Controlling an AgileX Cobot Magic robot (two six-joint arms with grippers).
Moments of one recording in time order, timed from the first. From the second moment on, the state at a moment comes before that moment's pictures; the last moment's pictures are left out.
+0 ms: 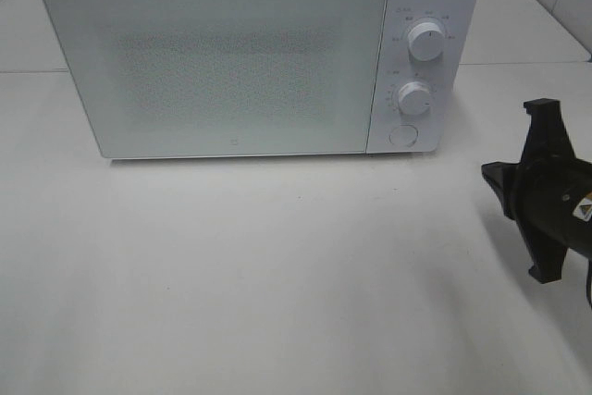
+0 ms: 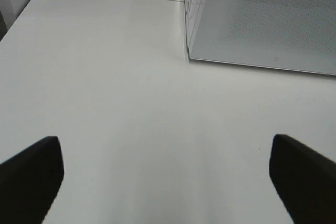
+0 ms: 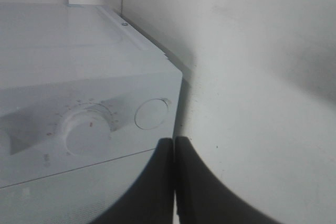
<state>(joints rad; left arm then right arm) 0.03 0.00 -0.52 -0.09 1.07 -0.05 0.35 1.68 -0.26 0.23 -0.93 1.39</state>
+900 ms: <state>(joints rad) 0.03 0.00 -0.52 -0.09 1.07 -0.05 0.46 1.95 -0.62 0.43 -0.83 1.44</state>
